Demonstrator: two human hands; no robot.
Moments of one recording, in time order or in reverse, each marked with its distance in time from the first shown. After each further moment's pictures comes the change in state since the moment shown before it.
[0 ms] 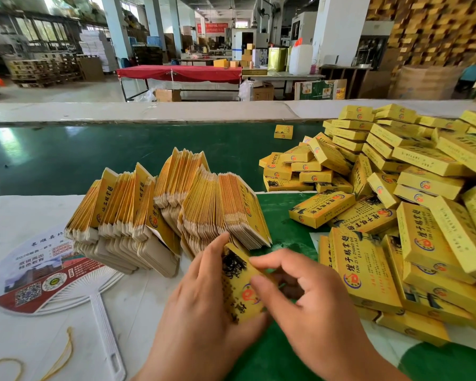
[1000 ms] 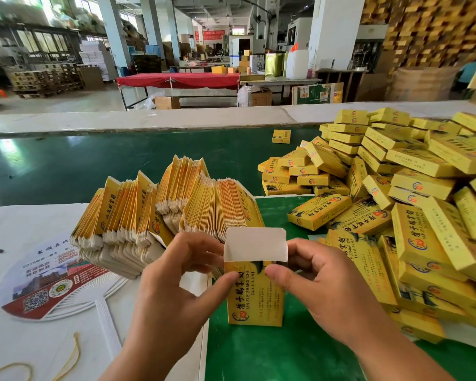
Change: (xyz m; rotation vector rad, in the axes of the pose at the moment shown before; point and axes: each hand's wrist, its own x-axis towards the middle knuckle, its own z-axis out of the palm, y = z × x) left_hand 0.019 -0.027 -0.016 -0.384 0.208 0.151; right_hand 0.013 0.011 -0.027 0.141 -0.173 0.224
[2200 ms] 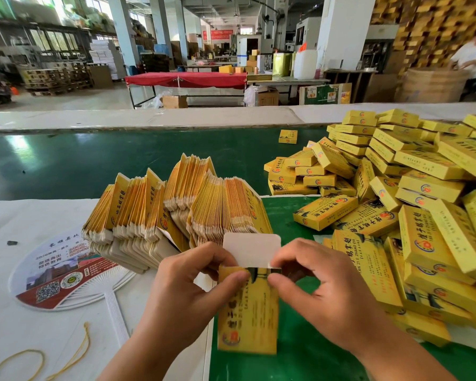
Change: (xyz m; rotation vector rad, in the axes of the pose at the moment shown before) left_hand 0.003 -0.005 0.000 0.025 -0.096 0.023; right_hand 0.003 0.008 0.003 -0.231 0.013 -0.389
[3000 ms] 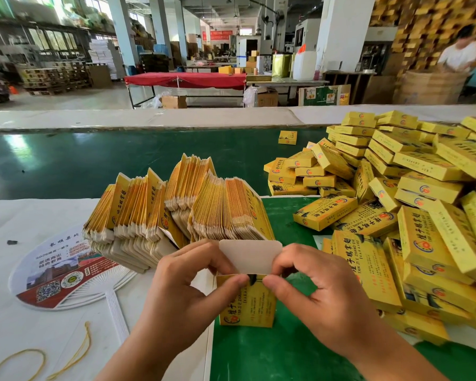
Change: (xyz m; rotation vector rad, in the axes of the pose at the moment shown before) left_hand -0.001 0.004 -0.004 -0.022 0.014 0.096; right_hand 0.001 -0.005 0.005 -0.003 0.029 -0.064
